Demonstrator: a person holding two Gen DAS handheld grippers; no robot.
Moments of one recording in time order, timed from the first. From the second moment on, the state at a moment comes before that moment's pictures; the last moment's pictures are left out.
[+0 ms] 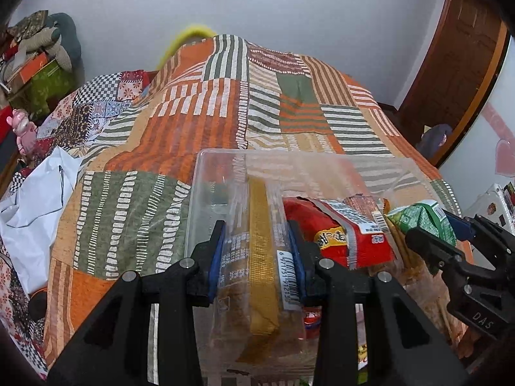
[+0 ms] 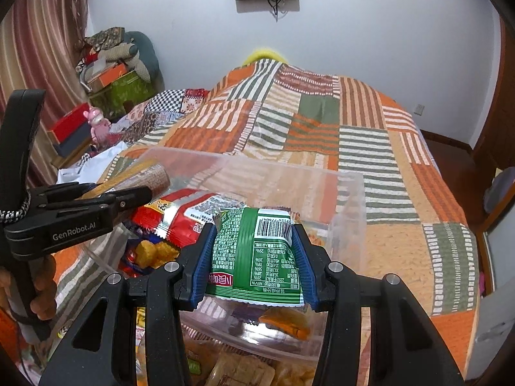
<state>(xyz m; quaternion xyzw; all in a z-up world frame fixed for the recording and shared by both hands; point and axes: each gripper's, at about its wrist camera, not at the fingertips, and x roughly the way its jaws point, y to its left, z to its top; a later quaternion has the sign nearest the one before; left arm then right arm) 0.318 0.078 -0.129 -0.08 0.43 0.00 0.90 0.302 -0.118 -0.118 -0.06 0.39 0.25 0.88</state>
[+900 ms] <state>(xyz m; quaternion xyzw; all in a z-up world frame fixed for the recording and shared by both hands) 0.239 0.070 -0.096 -0.07 0.40 -0.01 0.91 0.255 -0.141 -0.078 -0.03 0.35 0.27 0.90</state>
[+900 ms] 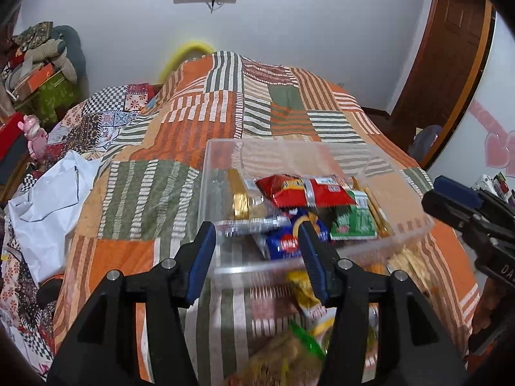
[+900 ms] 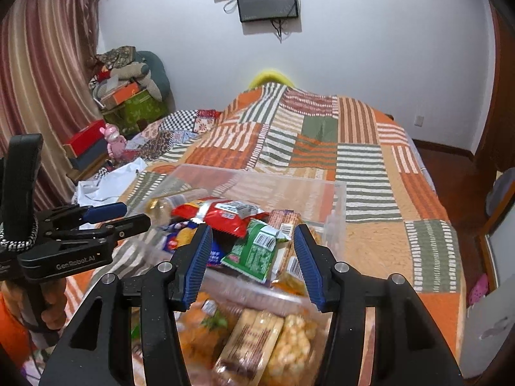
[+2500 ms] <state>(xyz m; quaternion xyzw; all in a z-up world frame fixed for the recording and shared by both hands) 0.157 0.039 -0.179 -0.11 0.44 -0.08 0.89 0.199 -0.152 -0.138 -0.03 0.39 0.25 0.89</state>
